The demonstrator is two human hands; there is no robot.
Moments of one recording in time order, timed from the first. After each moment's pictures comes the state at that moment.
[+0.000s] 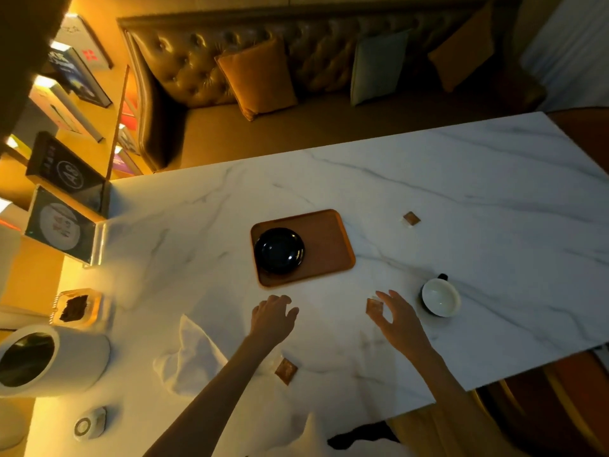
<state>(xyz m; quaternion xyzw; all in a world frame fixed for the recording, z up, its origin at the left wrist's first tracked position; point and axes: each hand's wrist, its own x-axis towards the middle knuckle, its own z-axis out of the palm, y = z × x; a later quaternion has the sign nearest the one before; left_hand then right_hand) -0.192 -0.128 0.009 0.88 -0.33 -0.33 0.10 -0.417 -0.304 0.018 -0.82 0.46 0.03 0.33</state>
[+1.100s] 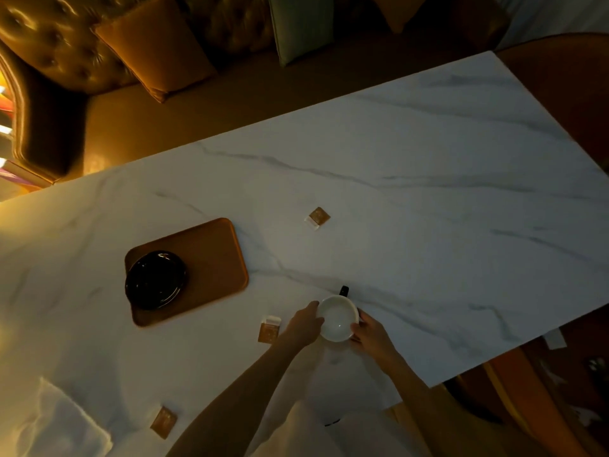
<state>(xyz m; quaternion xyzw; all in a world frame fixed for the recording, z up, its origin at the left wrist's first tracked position) -0.395 -0.434 -0.054 0.78 -0.32 -0.53 0.10 -0.556 -0.507 -0.058 -0.50 0.58 0.03 0.64</state>
